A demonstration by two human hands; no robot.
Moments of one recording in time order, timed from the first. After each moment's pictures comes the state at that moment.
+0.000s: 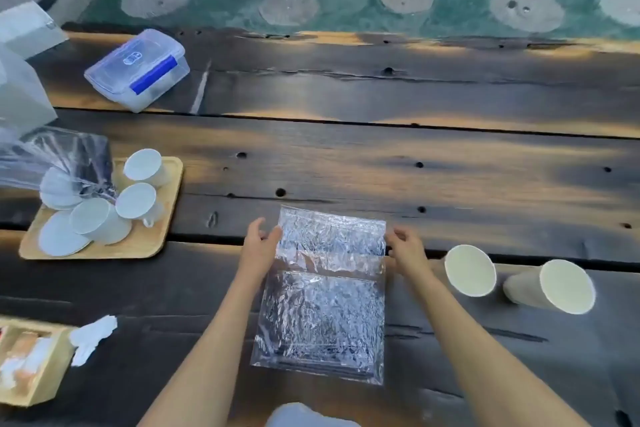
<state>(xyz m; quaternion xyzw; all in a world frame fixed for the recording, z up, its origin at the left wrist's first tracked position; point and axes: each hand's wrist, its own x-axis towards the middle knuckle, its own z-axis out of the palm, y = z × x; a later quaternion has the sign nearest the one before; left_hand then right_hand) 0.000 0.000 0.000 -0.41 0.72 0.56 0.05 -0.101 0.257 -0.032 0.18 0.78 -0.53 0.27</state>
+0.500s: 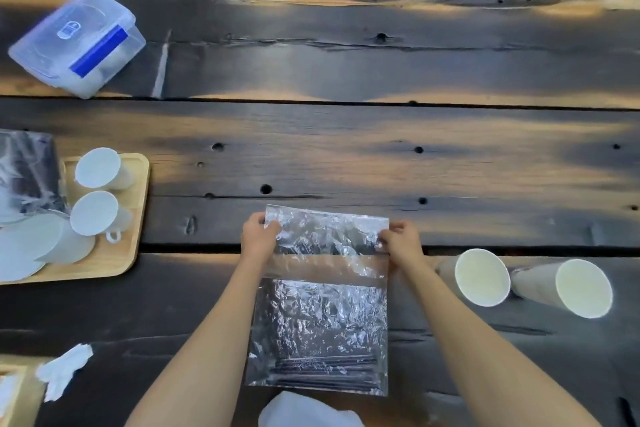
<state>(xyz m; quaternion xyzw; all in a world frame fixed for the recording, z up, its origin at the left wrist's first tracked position) -0.067 -0.017 -0.059 -0.47 0.71 0.51 0.11 -0.134 0.240 -0.065 0.28 0.77 -0.51 0.27</state>
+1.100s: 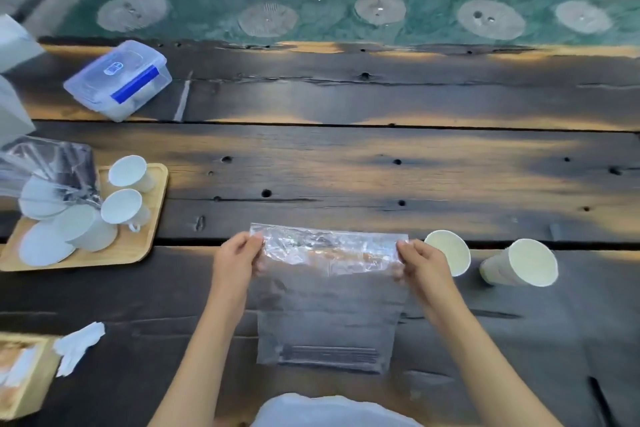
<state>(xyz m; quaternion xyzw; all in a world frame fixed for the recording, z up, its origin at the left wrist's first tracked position) 0.051 0.022 0.064 -0.34 0.67 0.66 -0.05 -0.028 0.307 0.054 0.14 0.67 -0.70 0.21</state>
